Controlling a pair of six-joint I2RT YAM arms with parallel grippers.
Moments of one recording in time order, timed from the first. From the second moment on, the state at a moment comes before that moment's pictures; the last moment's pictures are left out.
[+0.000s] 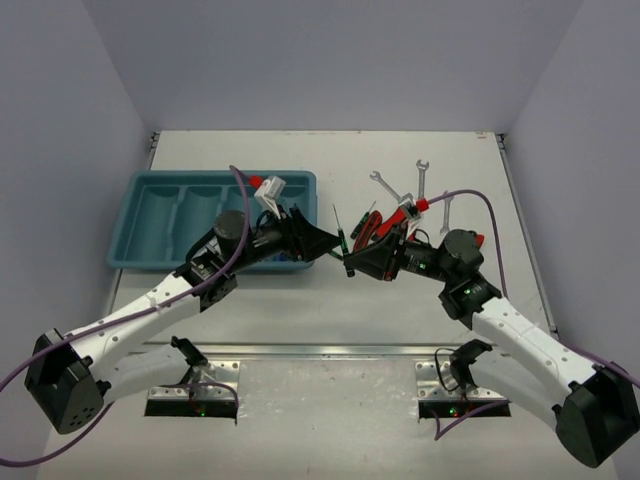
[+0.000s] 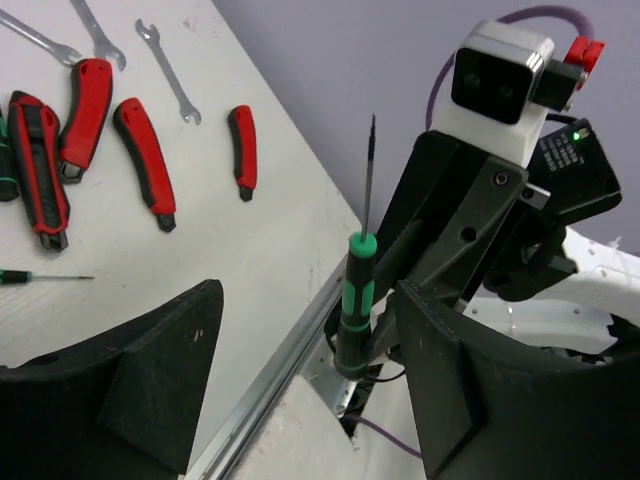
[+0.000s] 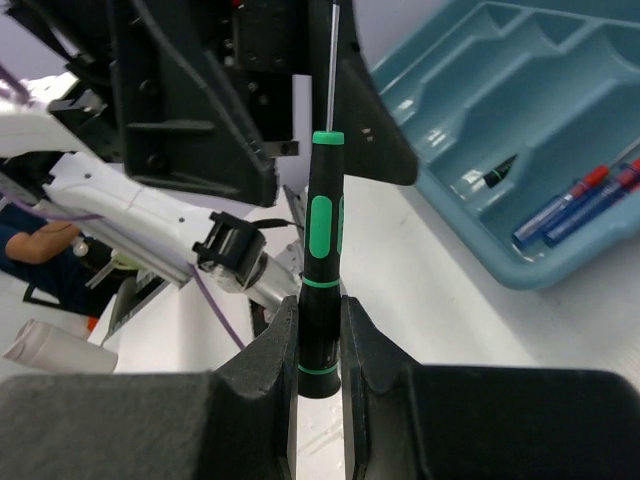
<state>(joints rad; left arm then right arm) -0.68 1.01 0.72 0.19 0.32 -0.78 0.51 0.88 0.44 0.48 -0.70 0.67</state>
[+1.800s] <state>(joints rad) -0.72 1.60 1.39 -0.55 -0.59 -0.59 0.56 0.86 0.49 -0.17 0.00 0.38</state>
